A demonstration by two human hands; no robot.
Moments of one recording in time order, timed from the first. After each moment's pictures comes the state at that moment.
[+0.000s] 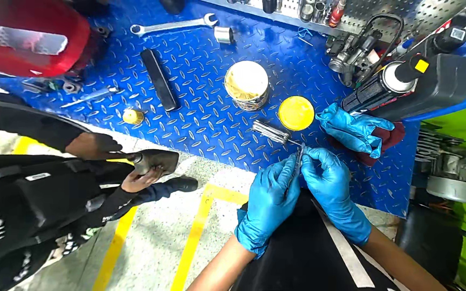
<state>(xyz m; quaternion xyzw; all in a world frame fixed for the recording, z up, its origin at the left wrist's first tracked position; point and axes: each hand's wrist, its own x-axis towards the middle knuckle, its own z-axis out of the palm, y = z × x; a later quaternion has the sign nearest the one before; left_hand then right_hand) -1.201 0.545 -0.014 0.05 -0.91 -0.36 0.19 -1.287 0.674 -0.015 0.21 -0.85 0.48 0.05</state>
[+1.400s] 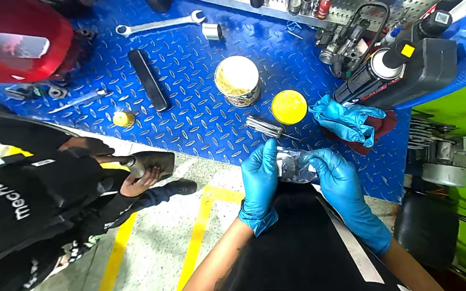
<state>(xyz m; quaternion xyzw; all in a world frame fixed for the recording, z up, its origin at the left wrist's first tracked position) -1.222 0.553 0.003 0.28 -0.69 -0.64 0.19 -1.278 0.705 0.004 0.21 -0.82 0.54 -0.04</state>
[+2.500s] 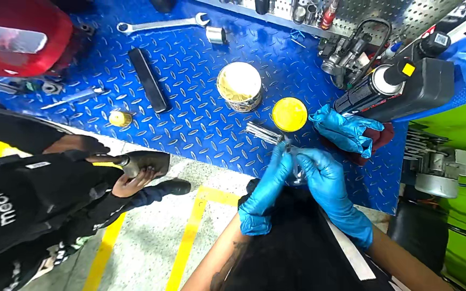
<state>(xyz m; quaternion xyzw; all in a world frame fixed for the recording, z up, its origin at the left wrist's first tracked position) -1.231 0.543 -0.023 0.19 -0.55 -0.81 -0.09 -1.293 0.678 -0.003 0.21 -0.77 0.60 -0.04</state>
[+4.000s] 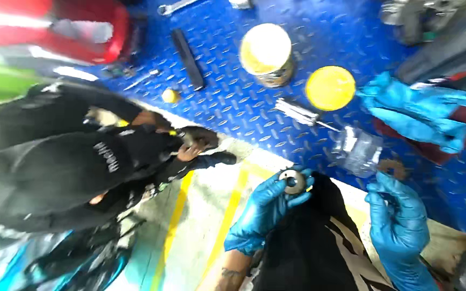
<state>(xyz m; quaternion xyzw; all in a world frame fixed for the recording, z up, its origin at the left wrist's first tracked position) -1.138 0.524 -0.009 0.28 -0.28 -0.92 -0.06 -1.225 0.753 -0.053 0.18 -0.79 0.59 0.03</state>
